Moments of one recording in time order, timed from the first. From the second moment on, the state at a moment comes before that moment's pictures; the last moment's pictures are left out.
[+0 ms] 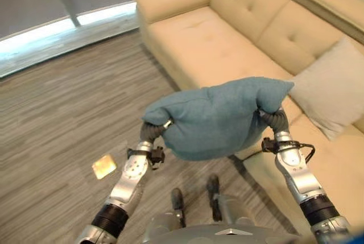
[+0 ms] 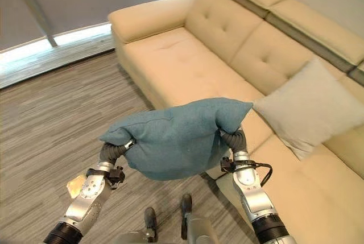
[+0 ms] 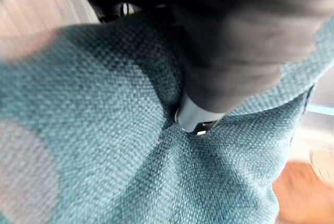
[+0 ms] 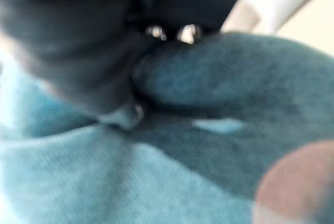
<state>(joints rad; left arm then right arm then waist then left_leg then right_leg) -0.01 0.37 -0.35 0.19 -0.48 -0.29 0.19 -0.08 -0.37 0.21 0.19 0.17 -0.20 -0.25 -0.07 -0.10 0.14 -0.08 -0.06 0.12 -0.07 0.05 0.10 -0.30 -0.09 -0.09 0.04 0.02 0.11</state>
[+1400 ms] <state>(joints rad) 0.00 0.37 -0.33 0.20 -0.41 -0.27 0.17 -0.03 -0.36 0.21 0.20 0.17 -0.20 -0.21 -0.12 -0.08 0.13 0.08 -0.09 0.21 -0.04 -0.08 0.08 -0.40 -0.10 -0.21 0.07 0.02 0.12</state>
